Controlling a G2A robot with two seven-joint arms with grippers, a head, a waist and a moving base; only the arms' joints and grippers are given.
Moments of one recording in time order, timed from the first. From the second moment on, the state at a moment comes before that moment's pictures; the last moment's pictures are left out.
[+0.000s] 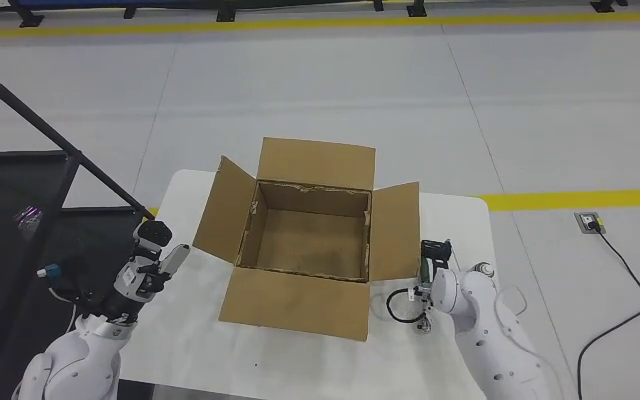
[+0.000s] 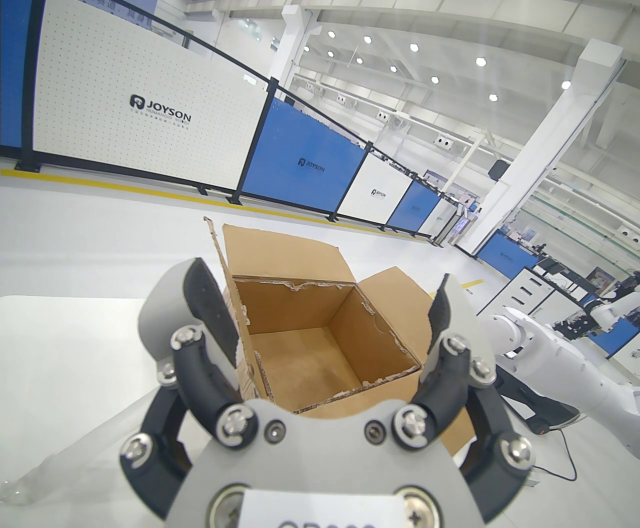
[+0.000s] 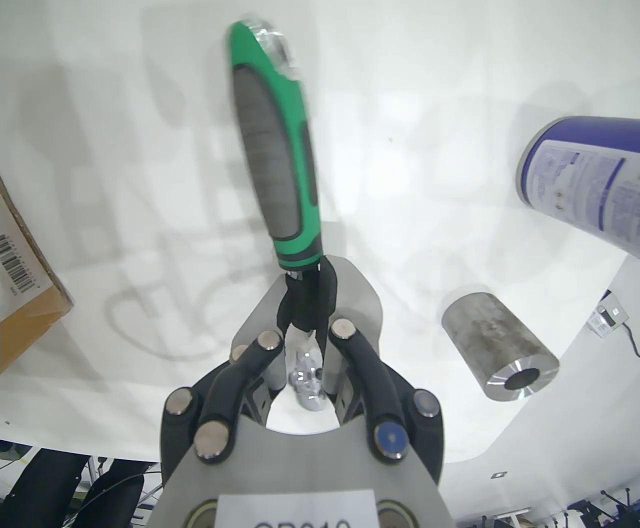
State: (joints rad) left arm 1.37 -1.19 -1.82 -1.79 0.51 -0.71 -0.19; right arm -0.90 -1.33 1.27 -1.40 -1.25 0.42 1.25
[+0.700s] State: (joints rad) left arm 1.39 -1.19 -1.84 -1.80 0.51 -0.68 -0.17; right arm -0.90 -1.32 1.35 -2.10 -1.24 0.42 1.10
